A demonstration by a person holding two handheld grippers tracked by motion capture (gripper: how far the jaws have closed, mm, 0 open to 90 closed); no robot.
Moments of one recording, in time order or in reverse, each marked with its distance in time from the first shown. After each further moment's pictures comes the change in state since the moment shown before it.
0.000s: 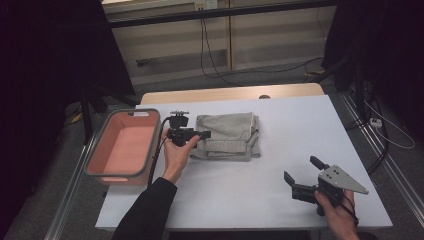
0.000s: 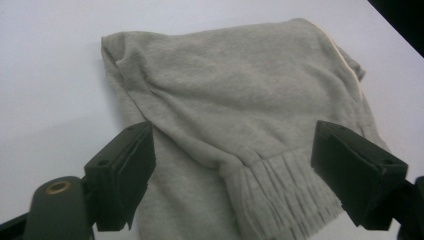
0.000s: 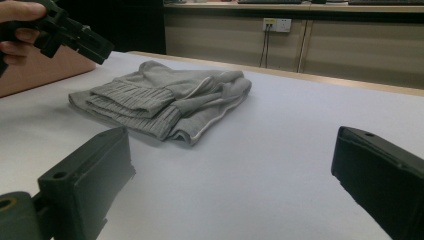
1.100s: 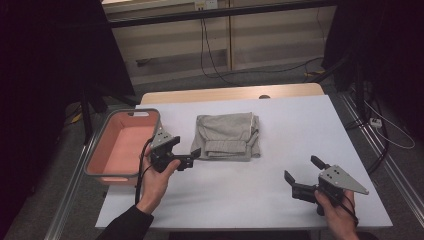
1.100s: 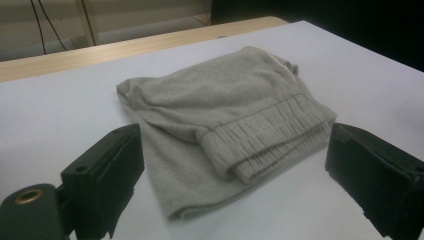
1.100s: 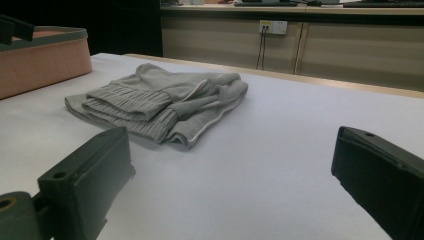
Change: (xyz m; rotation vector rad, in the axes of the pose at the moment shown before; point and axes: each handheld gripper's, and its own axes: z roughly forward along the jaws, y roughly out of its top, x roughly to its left) left arm -0.030 -0.057 -0.080 -0.253 0.014 0.275; right arm 0.000 0.001 0.000 -0.008 -0.013 0.002
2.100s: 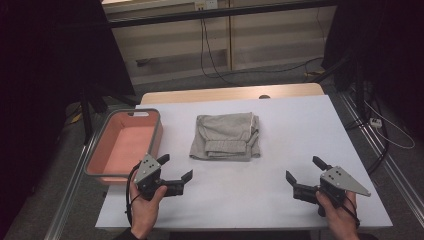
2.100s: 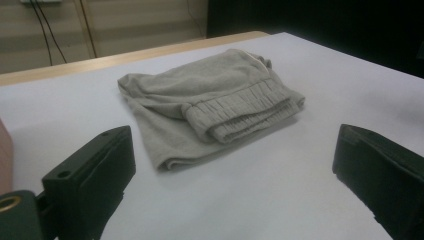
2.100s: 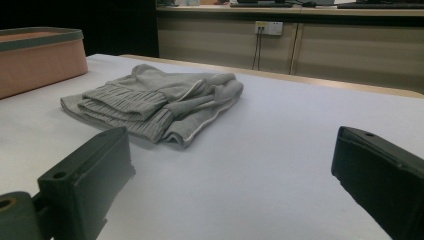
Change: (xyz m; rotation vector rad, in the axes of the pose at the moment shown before) left arm -0.021 -0.043 -0.054 -0.106 -0.007 0.036; right arm -0.001 0.000 -0.004 -0.002 -0.019 0.004
